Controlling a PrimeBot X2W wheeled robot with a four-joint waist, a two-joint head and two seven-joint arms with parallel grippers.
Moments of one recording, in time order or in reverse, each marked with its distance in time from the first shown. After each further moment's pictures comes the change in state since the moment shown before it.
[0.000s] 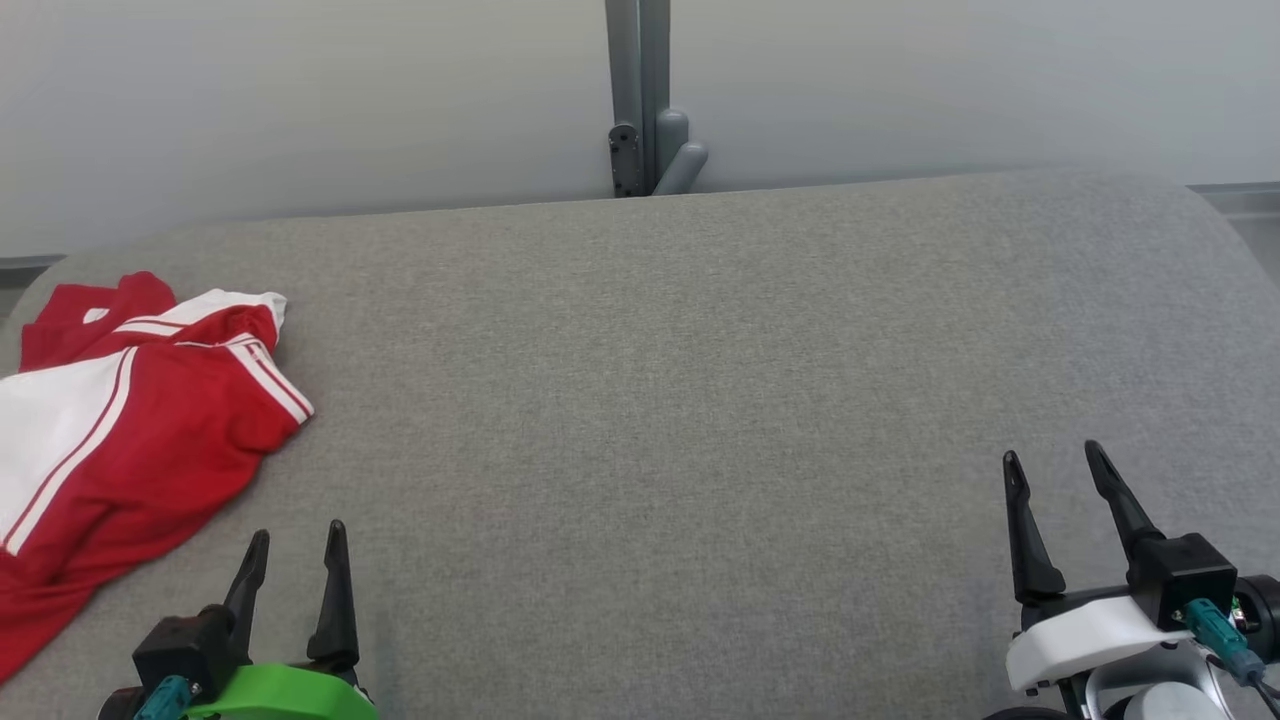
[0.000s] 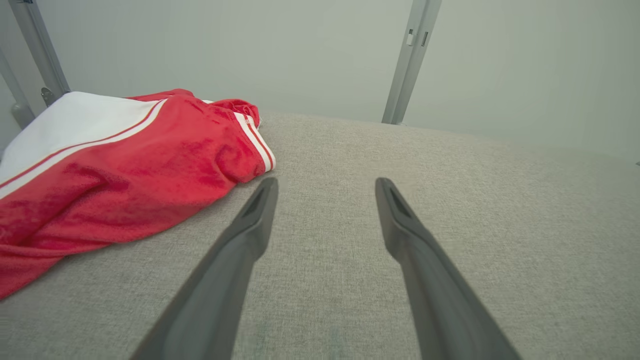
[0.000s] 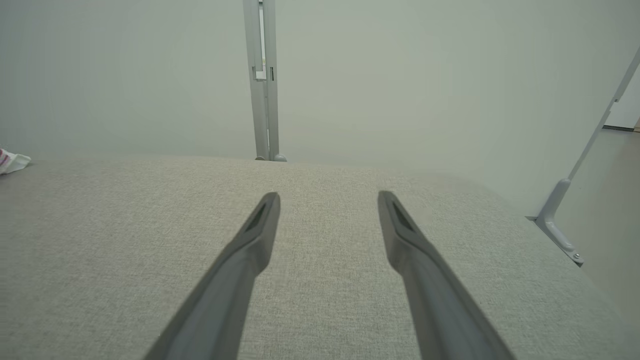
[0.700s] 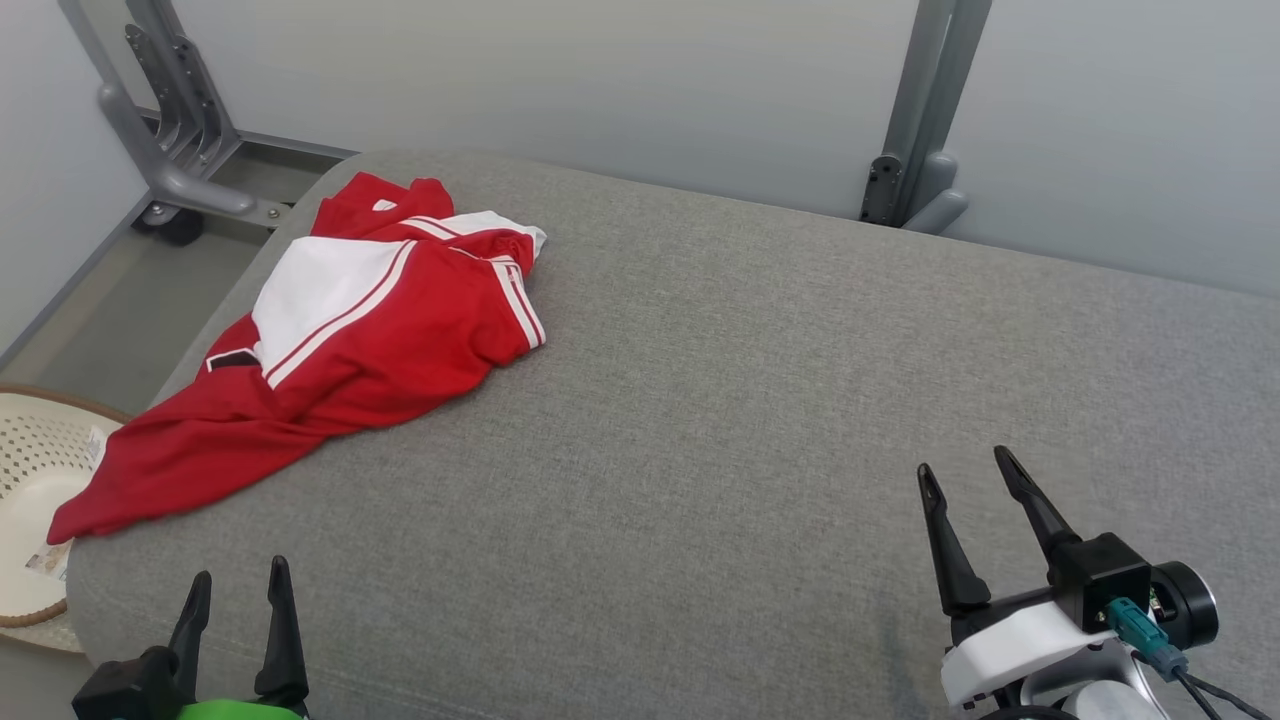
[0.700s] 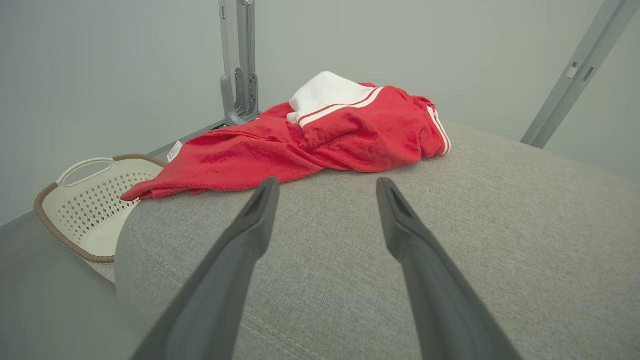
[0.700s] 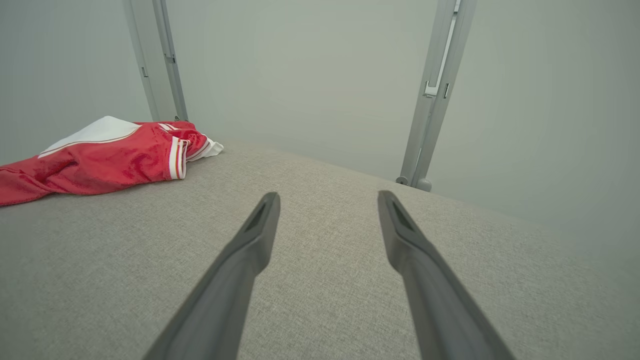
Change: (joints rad) left arm 0.054 0.015 0.073 -0.011 -0.010 0.000 -0.002; right arm -0.016 0.000 0.130 0.029 0.018 0.000 0.000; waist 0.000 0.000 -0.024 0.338
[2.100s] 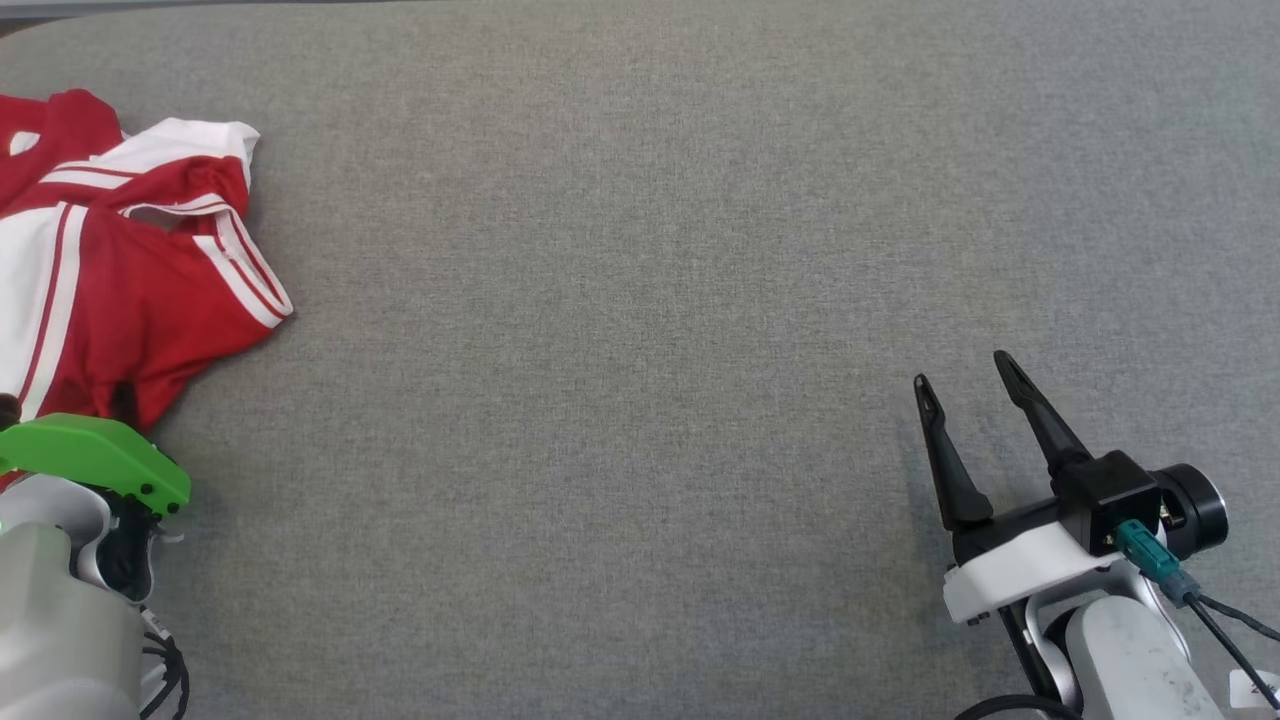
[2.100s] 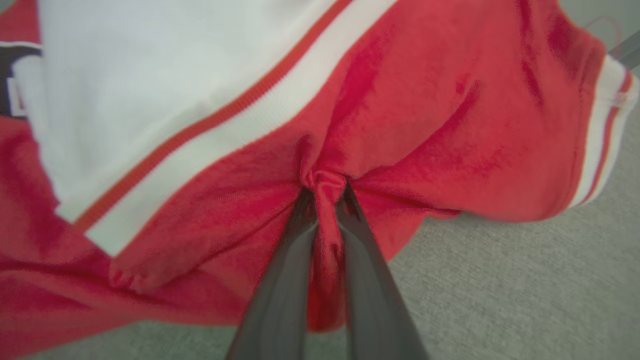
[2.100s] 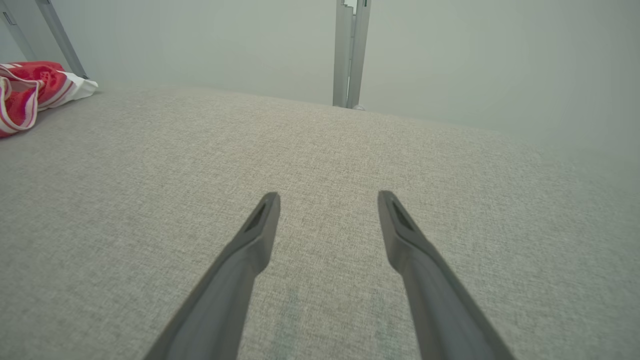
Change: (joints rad) left arm -0.736 0.202 -0.112 0.789 -0.384 0.016 0.225; right arm -0.142 -0.057 0.051 -0.011 0.008 0.000 0.000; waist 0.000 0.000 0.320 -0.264
